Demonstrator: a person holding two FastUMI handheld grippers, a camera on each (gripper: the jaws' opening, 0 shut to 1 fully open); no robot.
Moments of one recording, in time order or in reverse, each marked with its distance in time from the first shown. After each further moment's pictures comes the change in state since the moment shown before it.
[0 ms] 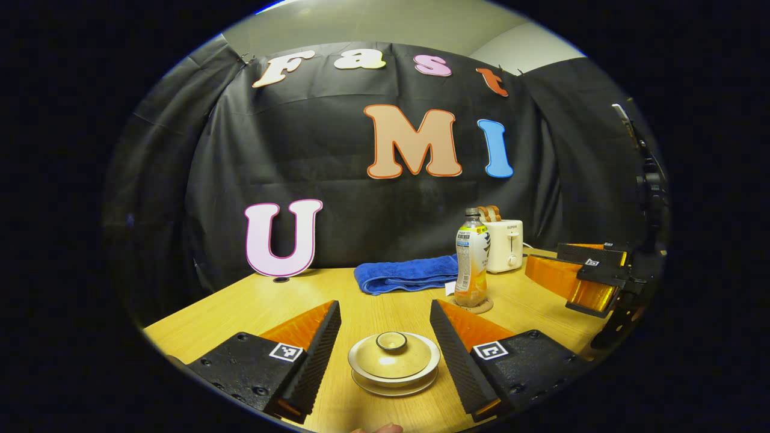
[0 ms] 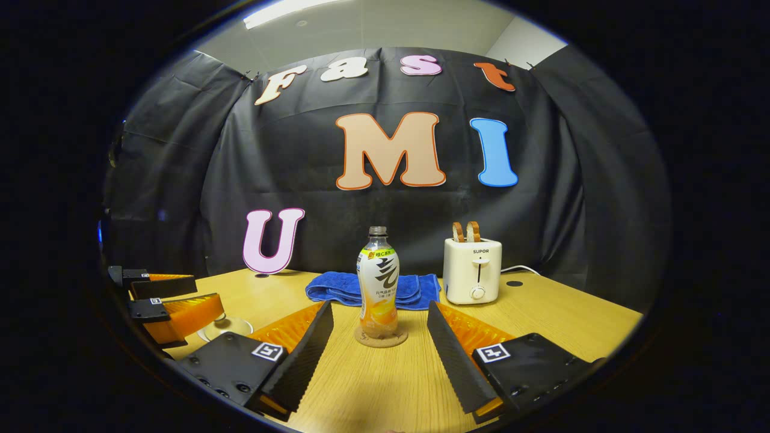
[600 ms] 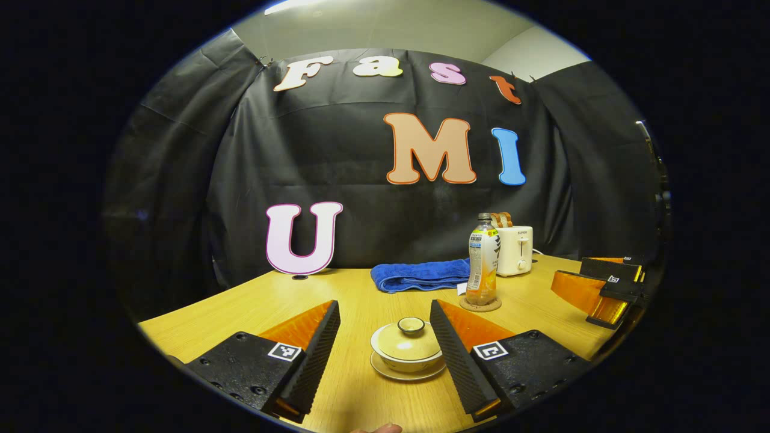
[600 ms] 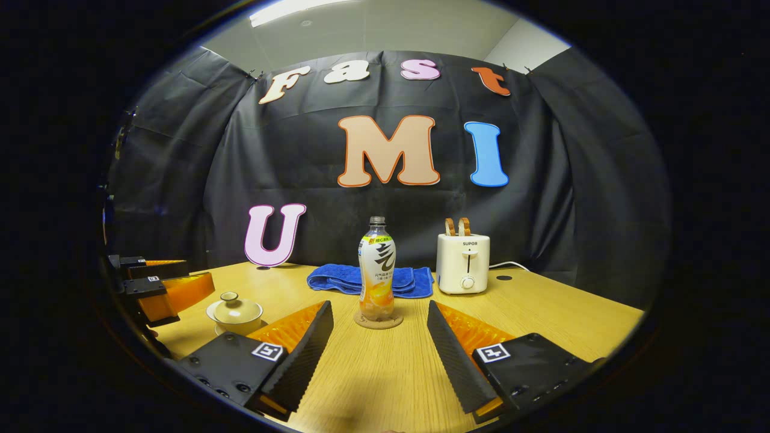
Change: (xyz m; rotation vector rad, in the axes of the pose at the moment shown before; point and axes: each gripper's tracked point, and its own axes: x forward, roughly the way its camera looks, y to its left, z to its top) left arm -0.029 0.016 -0.003 -0.025 -0.030 0.062; right arm -0.042 -0.004 -0.017 -0.022 -0.004 -0.024
